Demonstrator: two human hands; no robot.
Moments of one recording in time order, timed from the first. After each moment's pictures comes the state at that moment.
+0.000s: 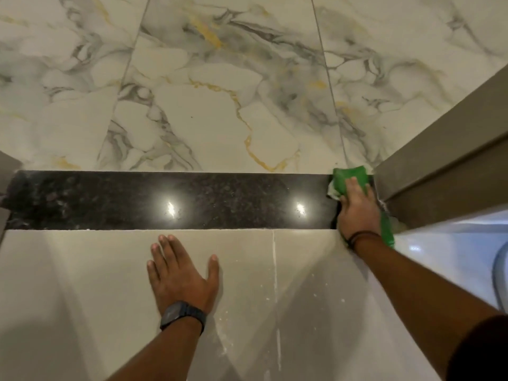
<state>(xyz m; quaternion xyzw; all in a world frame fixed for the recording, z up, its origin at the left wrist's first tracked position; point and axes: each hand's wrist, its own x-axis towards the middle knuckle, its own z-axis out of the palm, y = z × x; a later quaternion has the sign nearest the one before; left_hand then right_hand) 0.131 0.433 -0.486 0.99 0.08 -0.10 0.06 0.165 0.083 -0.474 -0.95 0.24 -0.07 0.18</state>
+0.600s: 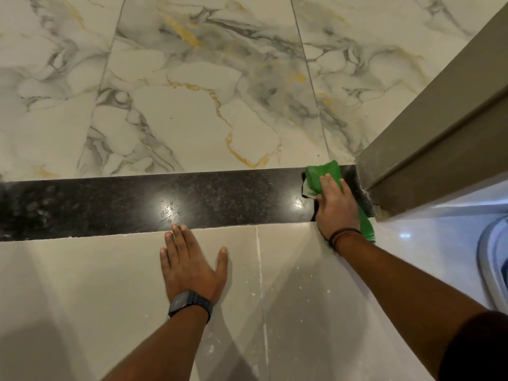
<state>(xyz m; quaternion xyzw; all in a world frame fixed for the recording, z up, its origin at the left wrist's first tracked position) 0.134 0.389 -0.482 0.99 0.01 -0.09 0.07 0.150 0.093 -0.474 -0.96 0.21 -0.05 0.17</state>
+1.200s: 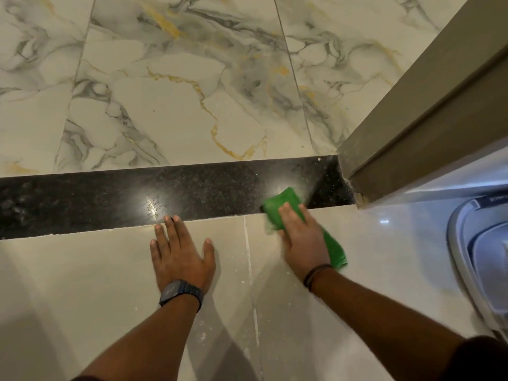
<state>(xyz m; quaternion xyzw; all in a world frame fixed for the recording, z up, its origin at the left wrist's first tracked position) 0.135 0.392 -0.488 0.99 -0.01 -0.11 0.07 0.079 0.162 -0.475 -0.97 0.13 -0.02 0.19</state>
